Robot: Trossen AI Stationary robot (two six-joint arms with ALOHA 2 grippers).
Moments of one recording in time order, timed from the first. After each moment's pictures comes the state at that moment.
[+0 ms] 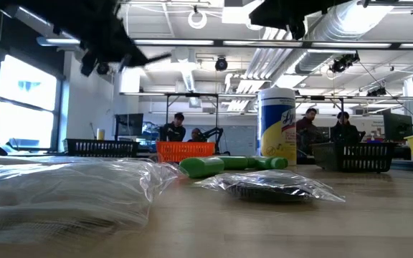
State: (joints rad) left arm -0.15 0.94 0.58 0.02 -0.59 -0.63; right arm -0.15 1.09 0.82 0.18 0.22 0.08
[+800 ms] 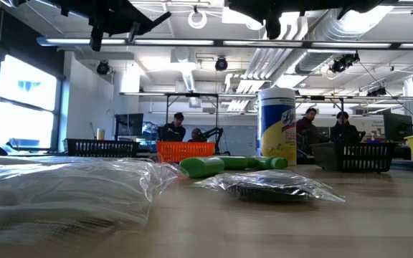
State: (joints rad) left arm -0.15 0.89 0.58 0.27 -0.70 -0.39; right arm -0.15 1.24 0.82 0.50 0.04 0.14
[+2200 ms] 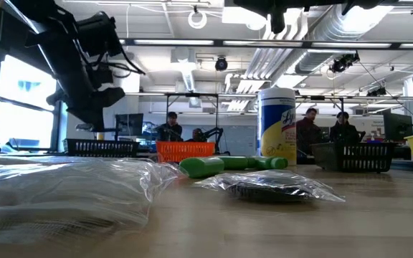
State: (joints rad) left arm 0.31 1.10 0.58 -0.51 -0.56 -0.71; right arm -0.15 1.20 0.82 0.47 0.05 0.08
